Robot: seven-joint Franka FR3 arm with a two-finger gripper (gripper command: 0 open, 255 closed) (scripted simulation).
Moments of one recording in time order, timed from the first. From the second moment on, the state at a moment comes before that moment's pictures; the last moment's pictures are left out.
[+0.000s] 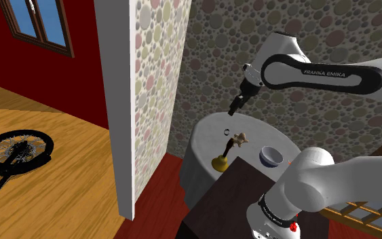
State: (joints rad) arm -0.06 -0.77 -0.26 -2.64 -0.19 2.03 -0.20
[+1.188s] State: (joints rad) arm 0.05 -0.23 -0.76 -2.75 -0.13 2.66 -0.73
